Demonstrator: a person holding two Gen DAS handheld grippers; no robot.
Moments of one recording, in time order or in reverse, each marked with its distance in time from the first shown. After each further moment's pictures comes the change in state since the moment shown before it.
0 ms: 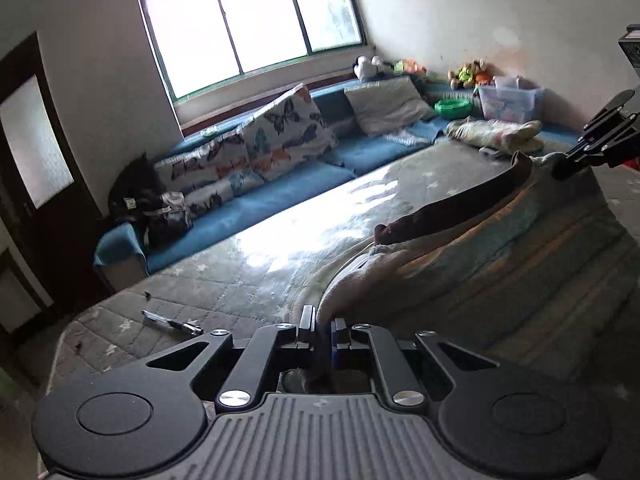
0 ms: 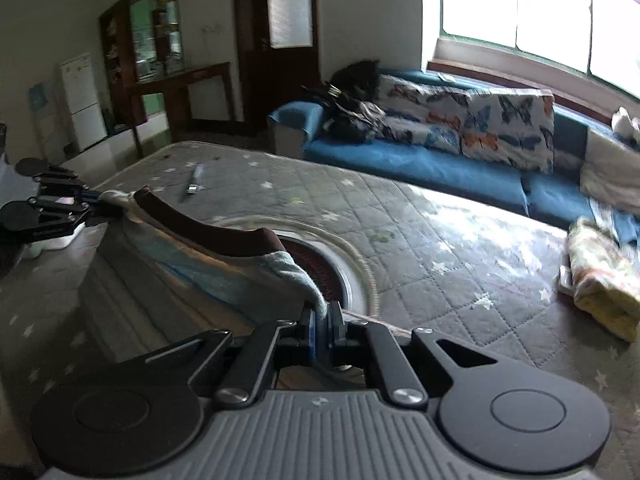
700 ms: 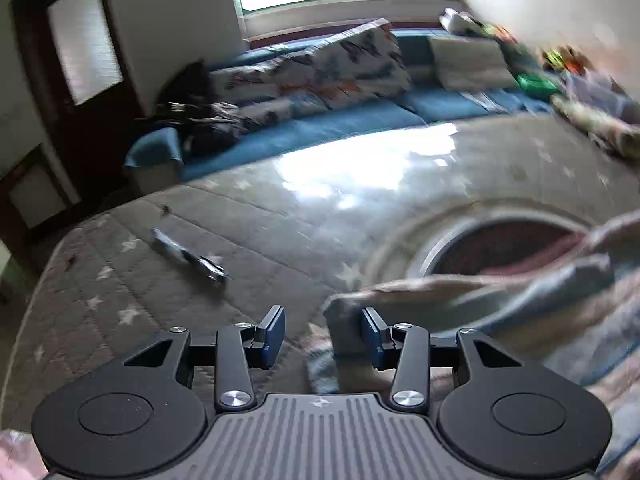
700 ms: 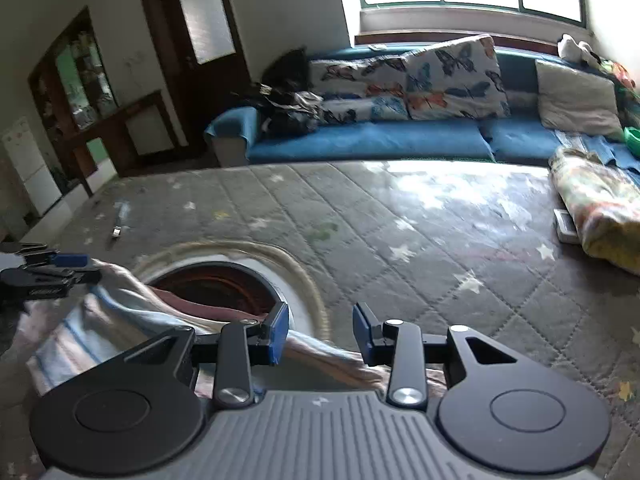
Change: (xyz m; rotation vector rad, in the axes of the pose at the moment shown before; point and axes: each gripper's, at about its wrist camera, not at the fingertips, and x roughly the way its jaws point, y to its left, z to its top) left arm 0.073 0.041 -0.013 -0.245 0.145 0.150; right arm 0.058 -0.045 -0.007 0.233 -0.019 -0.056
